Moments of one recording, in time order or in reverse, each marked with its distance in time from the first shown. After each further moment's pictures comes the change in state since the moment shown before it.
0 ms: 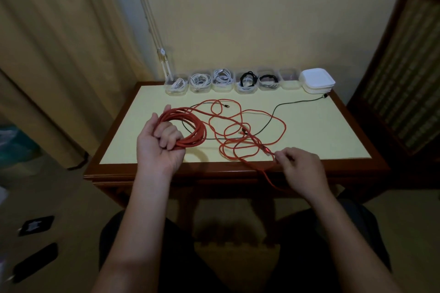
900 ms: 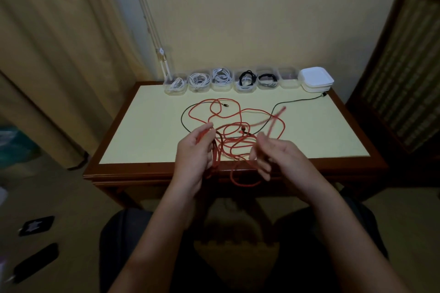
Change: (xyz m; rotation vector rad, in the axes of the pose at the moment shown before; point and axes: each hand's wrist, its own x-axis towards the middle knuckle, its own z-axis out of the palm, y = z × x) left_hand -0.014 -0.059 -0.013 1.110 0.005 0.146; right_hand -0.016 -0.060 -0.032 0.812 -0.484 -0.068
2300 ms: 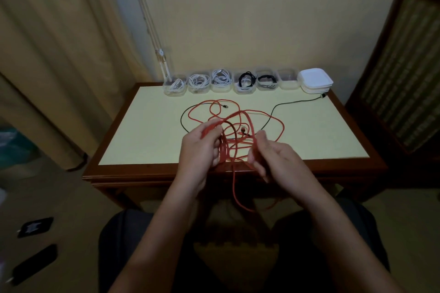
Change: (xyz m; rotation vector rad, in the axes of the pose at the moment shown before) left_hand -0.010 0.020 0.017 -0.014 -0.046 0.002; right_hand -0.005 -0.011 0.013 -0.181 0.115 -0.014
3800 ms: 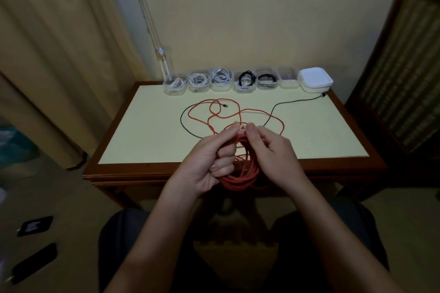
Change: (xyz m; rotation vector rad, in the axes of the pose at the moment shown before) left_hand -0.004 0.001 0.000 -0.245 -0.467 -0.270; right_hand 0.029 0.024 0.011 -0.186 0.241 -0.118
